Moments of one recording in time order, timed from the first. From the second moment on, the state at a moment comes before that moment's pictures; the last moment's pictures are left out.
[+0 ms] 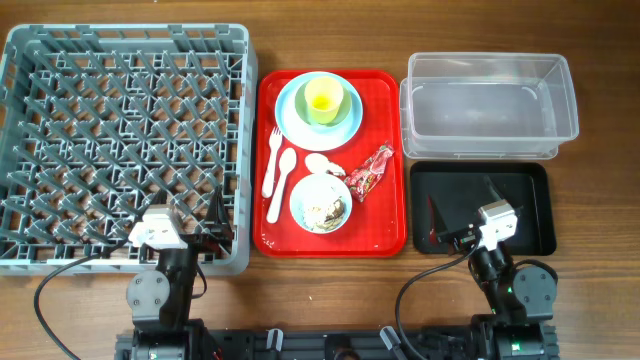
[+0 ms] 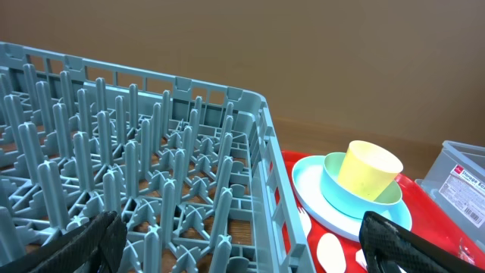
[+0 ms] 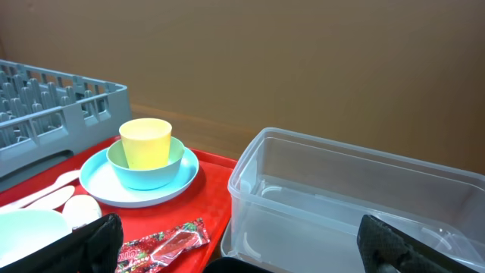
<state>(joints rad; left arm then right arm) 0.02 0.01 0.01 -0.07 0.08 -0.22 0.04 0.03 0.01 0.02 -0.26 -0.11</state>
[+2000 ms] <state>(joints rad) -0.57 2.14 2.40 -1.67 -0.07 -0.55 0.03 0.03 0.01 0.02 -0.26 -0.11</state>
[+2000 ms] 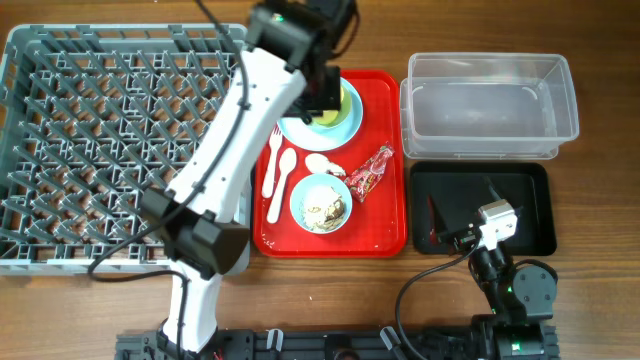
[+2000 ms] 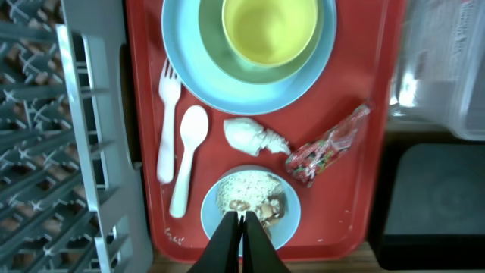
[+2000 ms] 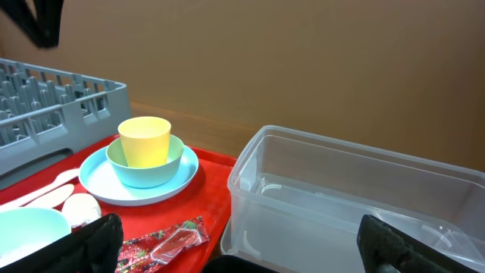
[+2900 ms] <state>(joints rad) -0.88 2.18 1.85 -1.40 -0.02 -0.65 0.03 0.03 0.01 0.02 -0.26 -0.11</state>
